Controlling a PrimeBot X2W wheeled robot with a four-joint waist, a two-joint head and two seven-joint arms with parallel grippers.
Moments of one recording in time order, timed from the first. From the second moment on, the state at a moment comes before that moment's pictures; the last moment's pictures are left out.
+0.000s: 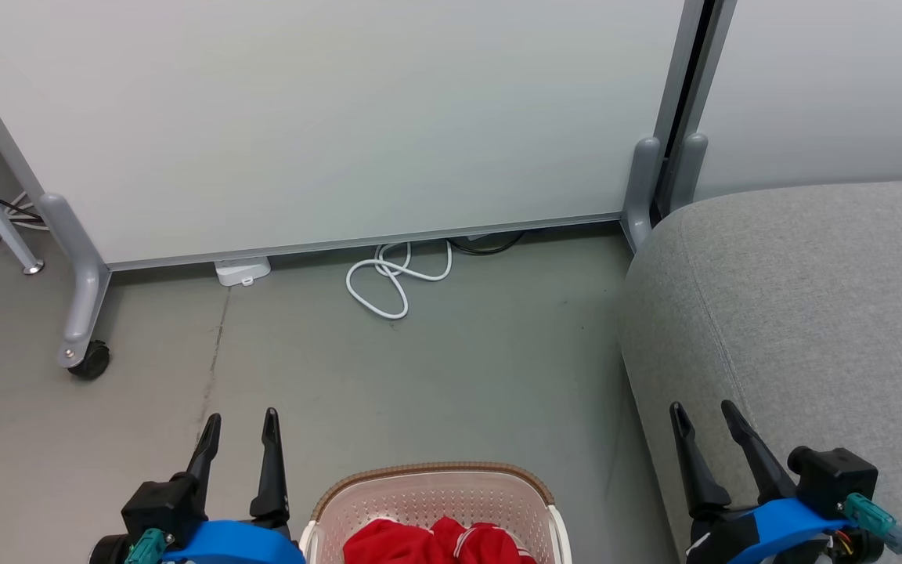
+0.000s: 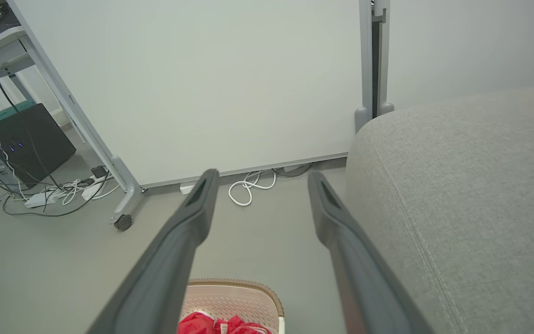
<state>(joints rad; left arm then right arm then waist) -0.02 0.08 -0.13 0.31 -0.28 -0.04 -0.22 -0.04 -0.05 0.05 0.28 0.29 0.13 -0.16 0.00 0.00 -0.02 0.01</state>
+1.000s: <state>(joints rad) -0.01 0.06 -0.11 0.34 -0.20 -0.02 -0.26 -0.04 -0.05 0.03 0.32 0.17 0.13 -0.21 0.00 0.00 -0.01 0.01</state>
